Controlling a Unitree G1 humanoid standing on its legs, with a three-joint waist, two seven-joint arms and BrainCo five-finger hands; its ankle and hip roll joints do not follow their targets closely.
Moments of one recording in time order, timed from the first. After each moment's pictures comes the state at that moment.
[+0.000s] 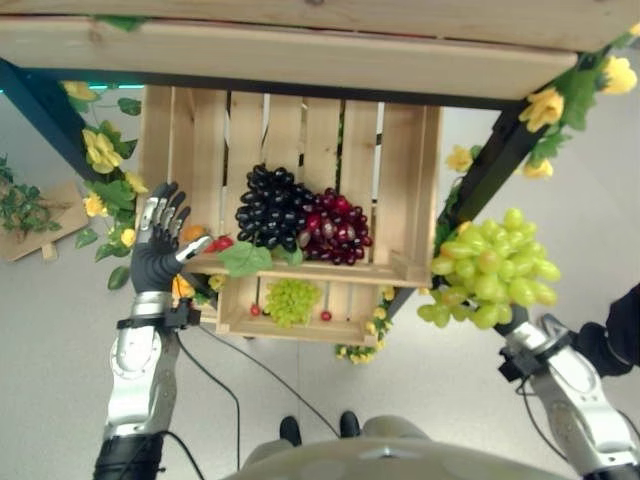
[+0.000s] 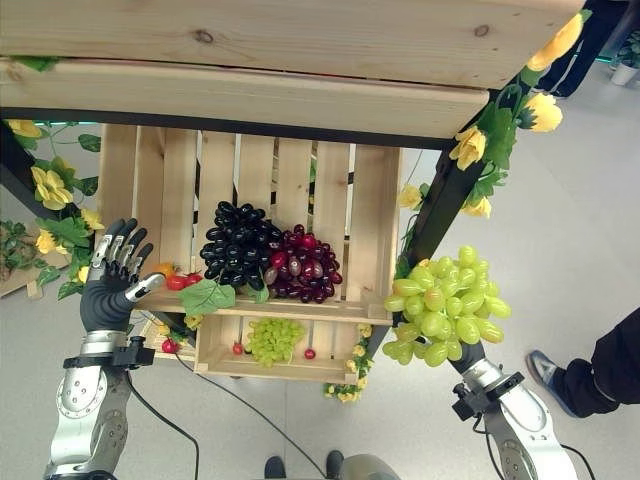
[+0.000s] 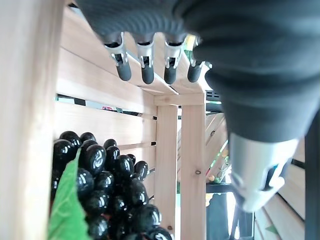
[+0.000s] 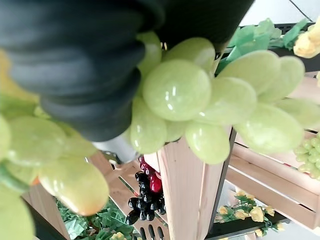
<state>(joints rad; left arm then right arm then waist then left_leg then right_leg) 0.13 0.37 0.13 -0.09 -0.45 -0.37 -0.05 0.29 -0.55 0.02 -0.18 0.63 -0.14 0.47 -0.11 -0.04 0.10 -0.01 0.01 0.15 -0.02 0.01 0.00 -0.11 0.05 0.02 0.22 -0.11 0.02</state>
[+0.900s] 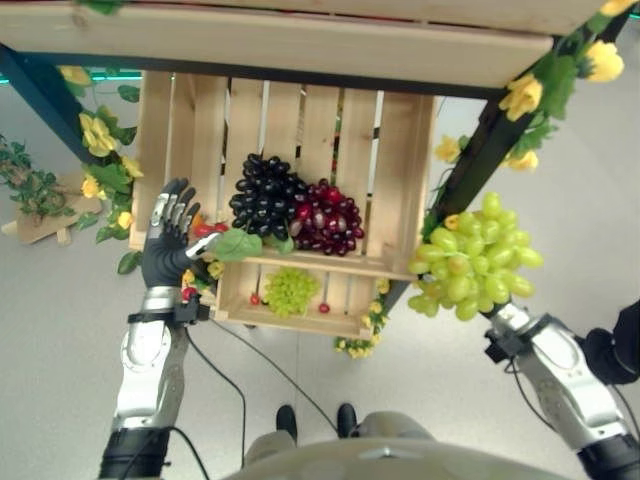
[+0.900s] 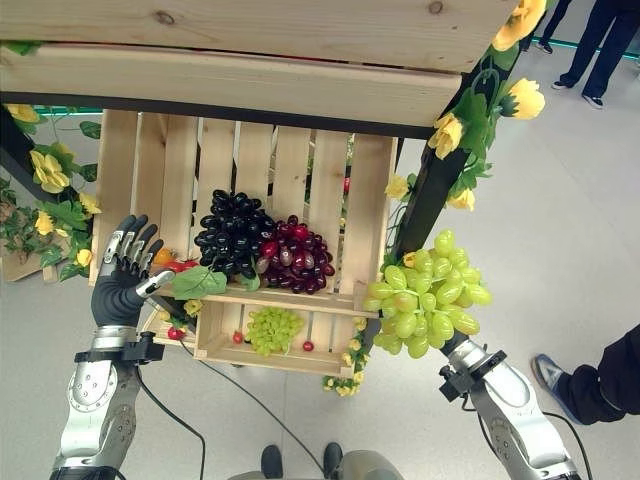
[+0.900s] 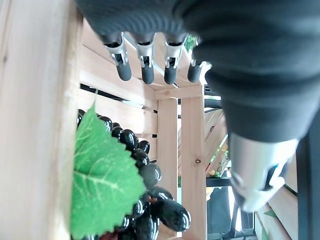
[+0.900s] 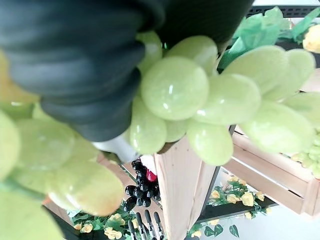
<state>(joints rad) 0.10 0.37 0.09 -0.08 -0.44 -0.38 -0.02 0.19 -0.60 0.11 -0.17 0.64 -0.14 0.41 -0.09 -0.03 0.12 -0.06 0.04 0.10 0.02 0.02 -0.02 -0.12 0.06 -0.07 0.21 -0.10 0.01</state>
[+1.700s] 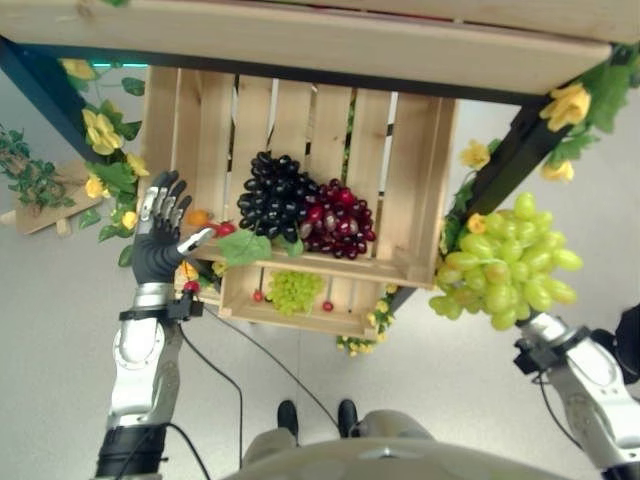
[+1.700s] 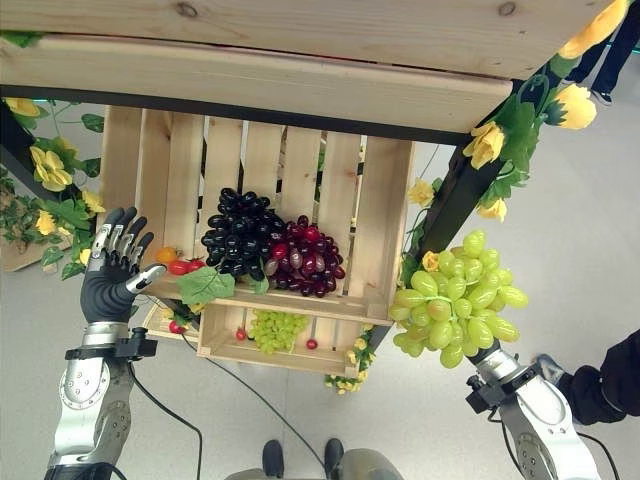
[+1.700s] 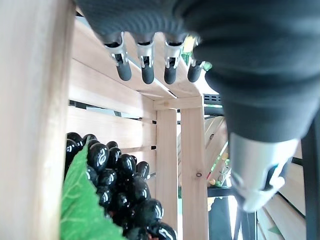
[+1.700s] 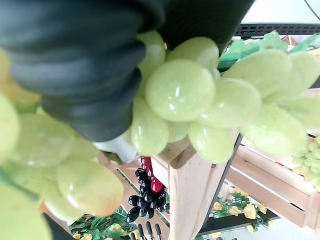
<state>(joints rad) 0.09 0.37 0.13 -0.10 -0.45 -0.38 -0.04 0.30 -0.60 -0.04 -0.23 0.66 -0.13 0.48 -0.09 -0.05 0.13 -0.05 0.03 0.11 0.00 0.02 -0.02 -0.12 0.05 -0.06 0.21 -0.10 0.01</state>
